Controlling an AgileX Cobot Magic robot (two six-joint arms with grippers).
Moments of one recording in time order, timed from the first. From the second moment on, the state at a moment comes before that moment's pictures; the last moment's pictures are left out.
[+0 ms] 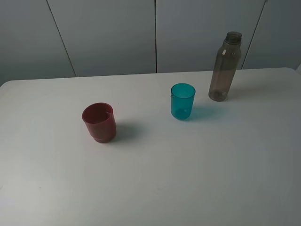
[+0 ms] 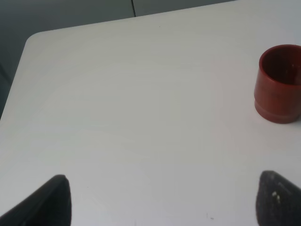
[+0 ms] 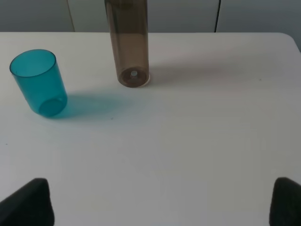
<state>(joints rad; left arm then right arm) 0.07 0.00 -0.52 -0.06 1.09 0.16 0.06 0.00 -0.51 -0.01 1.10 0.02</state>
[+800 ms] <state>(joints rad) 0.07 0.00 -0.52 -0.06 1.09 0.16 0.06 0.00 -0.51 -0.01 1.10 0.02</state>
